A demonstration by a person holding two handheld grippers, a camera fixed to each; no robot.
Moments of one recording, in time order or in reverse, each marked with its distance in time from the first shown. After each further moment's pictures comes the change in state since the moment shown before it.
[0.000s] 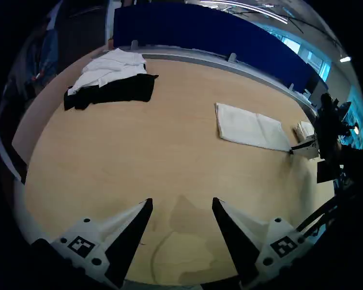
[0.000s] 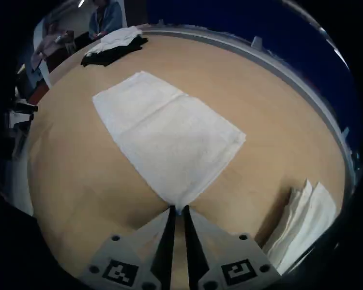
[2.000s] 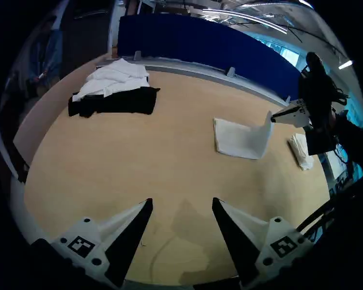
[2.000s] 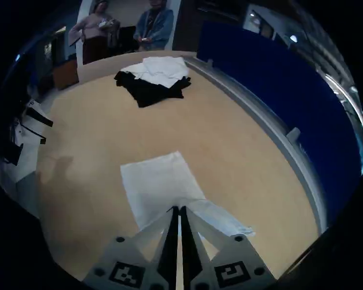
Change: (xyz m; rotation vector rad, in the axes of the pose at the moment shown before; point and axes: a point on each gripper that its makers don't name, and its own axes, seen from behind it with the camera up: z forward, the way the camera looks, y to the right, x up) left arm 0.017 -0.003 -0.021 -0.020 0.085 -0.033; right arm 0.187 -0.066 -0.024 0.046 0.153 -0.372
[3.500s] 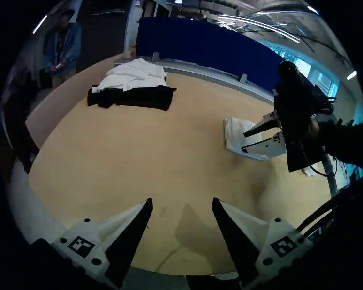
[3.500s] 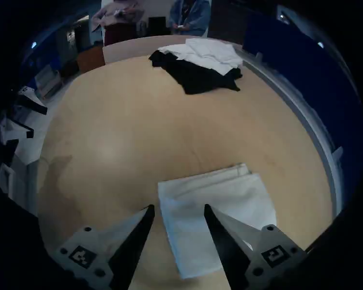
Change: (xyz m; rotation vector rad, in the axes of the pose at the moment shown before) left arm -0.026 -0.010 -0.026 0.079 0.032 -0.074; right arm 0.010 -0.092 0.100 0.178 -0.048 -0.085
